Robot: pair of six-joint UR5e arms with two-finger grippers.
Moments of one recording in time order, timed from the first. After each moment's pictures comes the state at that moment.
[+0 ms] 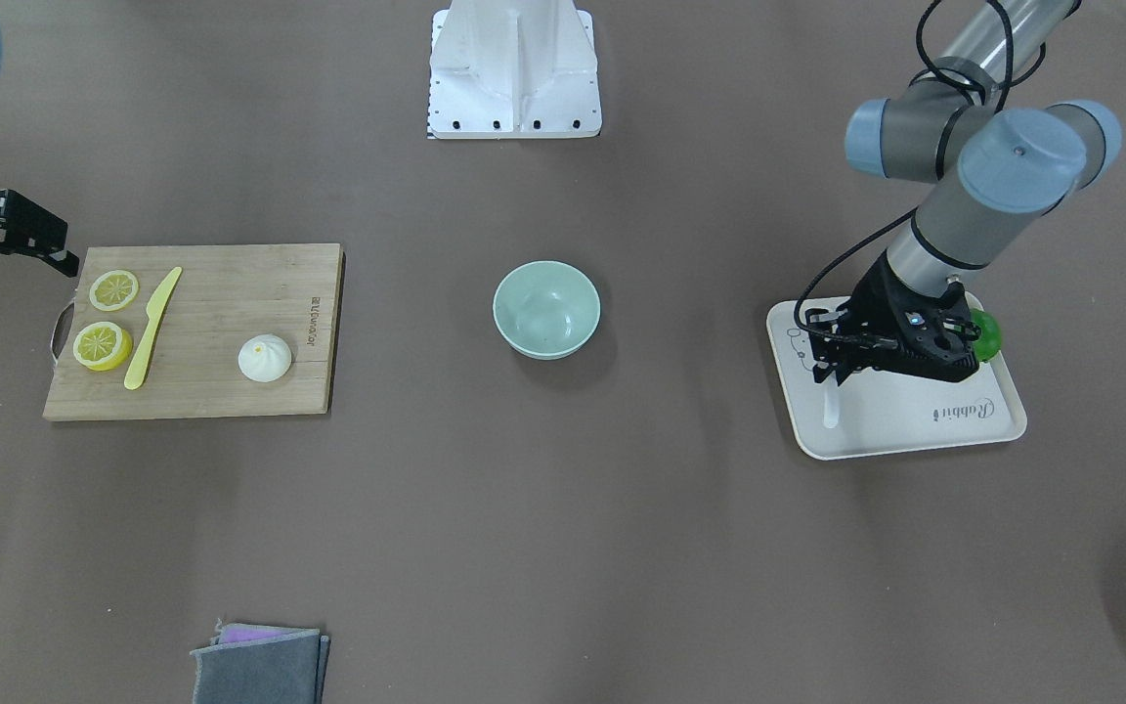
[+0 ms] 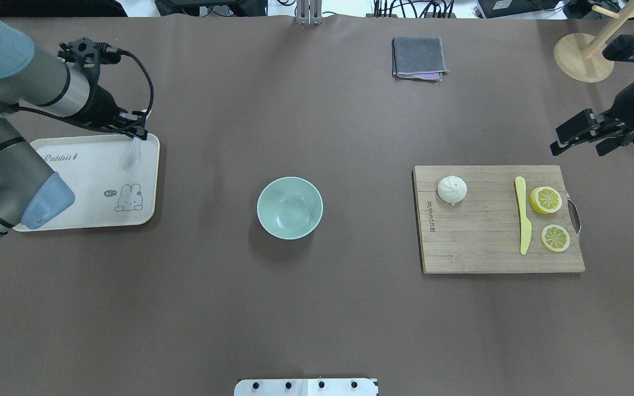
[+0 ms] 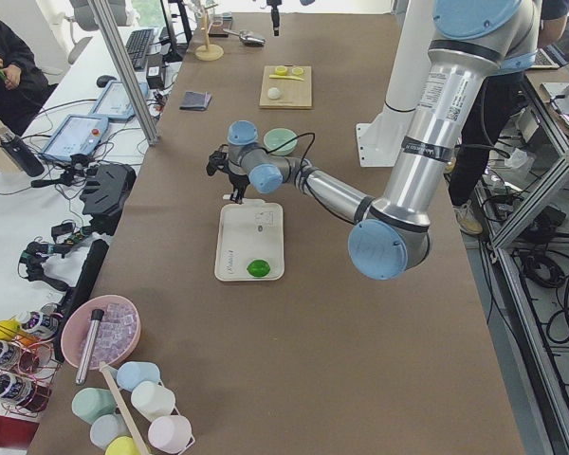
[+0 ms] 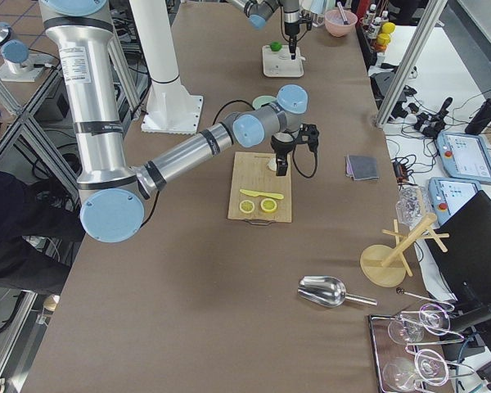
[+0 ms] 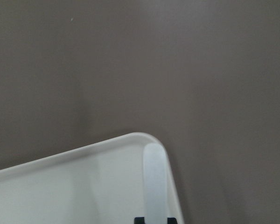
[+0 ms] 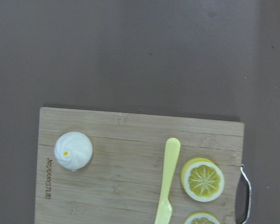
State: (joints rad) left arm -0.90 -1.98 -1.66 -1.96 -2.11 -0.94; right arm 1.10 -1.42 1.97 -1.60 2.35 0.62
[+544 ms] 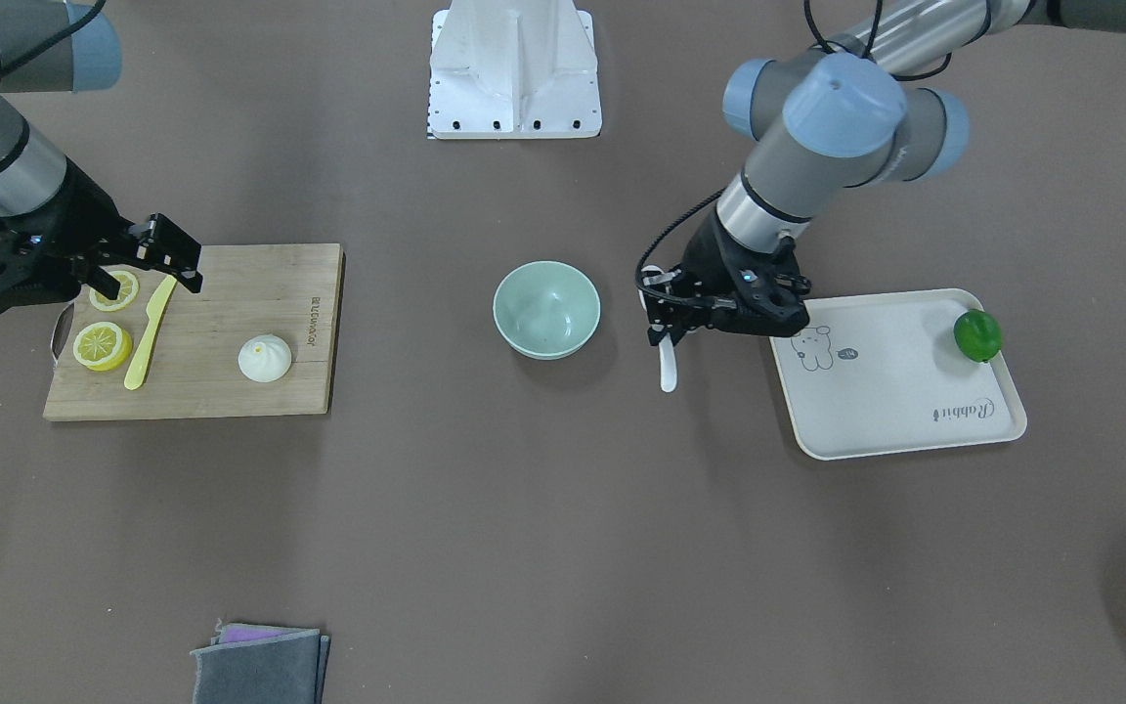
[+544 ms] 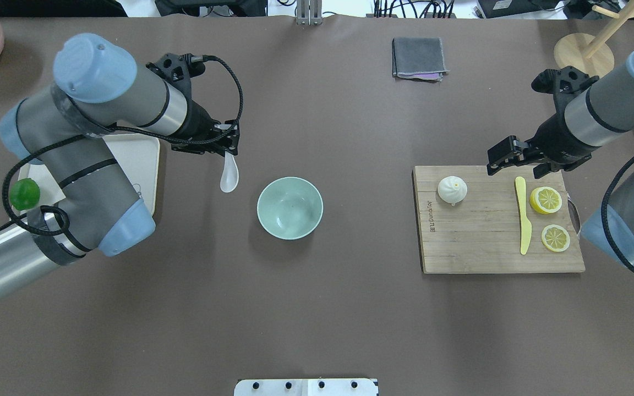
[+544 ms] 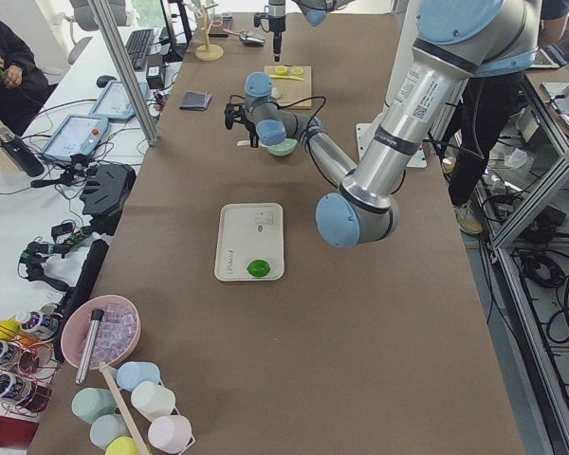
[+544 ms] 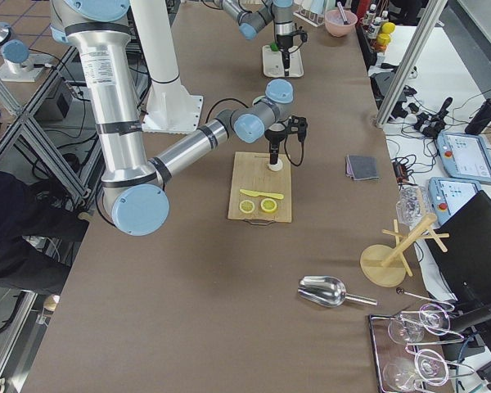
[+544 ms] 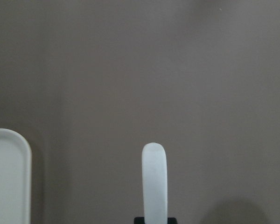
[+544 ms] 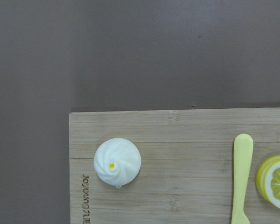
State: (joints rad) left arm -0.72 -2.15 -1.67 -1.96 -2.04 -1.29; right arm 0.90 -1.39 1.93 -1.44 2.21 0.93
